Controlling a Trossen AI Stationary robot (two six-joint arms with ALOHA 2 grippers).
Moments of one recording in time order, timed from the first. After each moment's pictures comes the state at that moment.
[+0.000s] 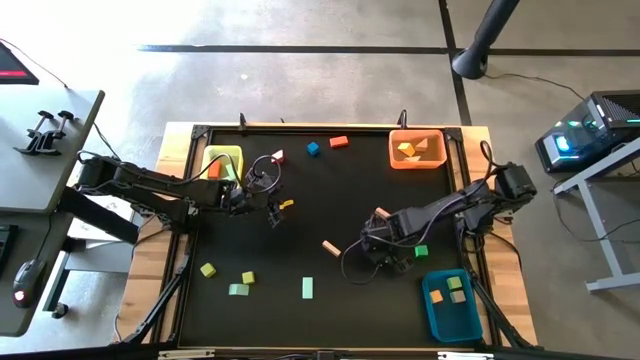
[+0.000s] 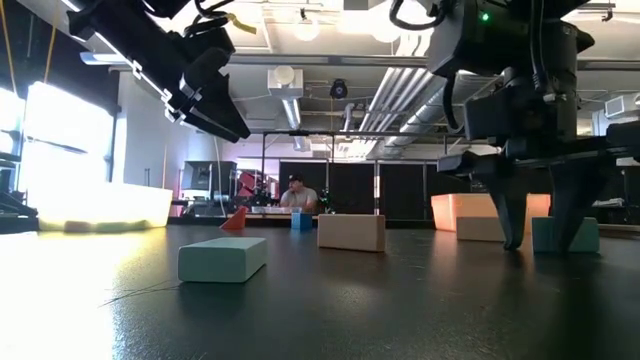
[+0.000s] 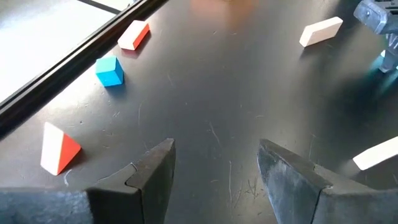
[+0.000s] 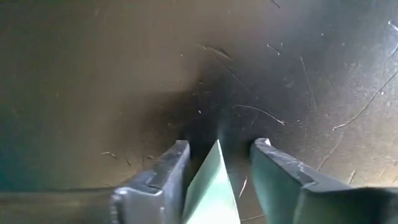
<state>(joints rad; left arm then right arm) -0.05 1.23 0.67 -0.17 -0.50 -0.34 0.25 1.67 0.87 -0.59 -0.07 -0.31</state>
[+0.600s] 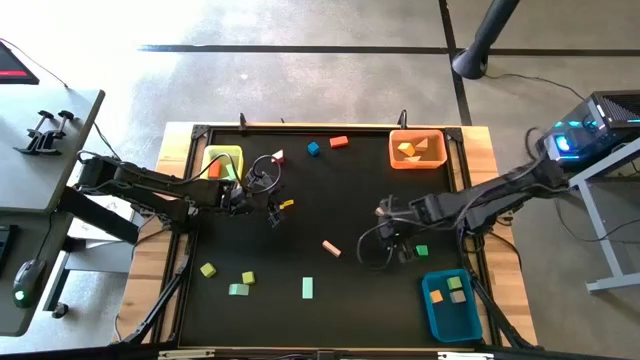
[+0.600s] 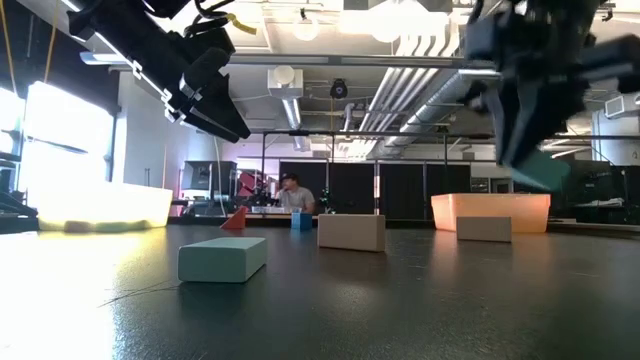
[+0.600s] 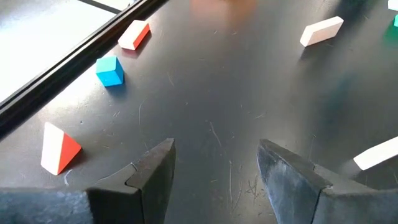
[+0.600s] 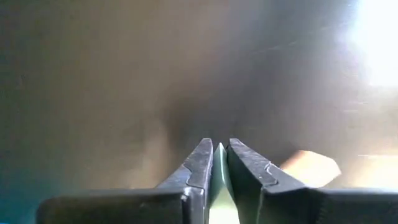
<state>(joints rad) -0.05 1.23 0.67 -0.17 -0.50 -0.34 0.23 1.33 0.86 -0.72 0.11 -0.13</state>
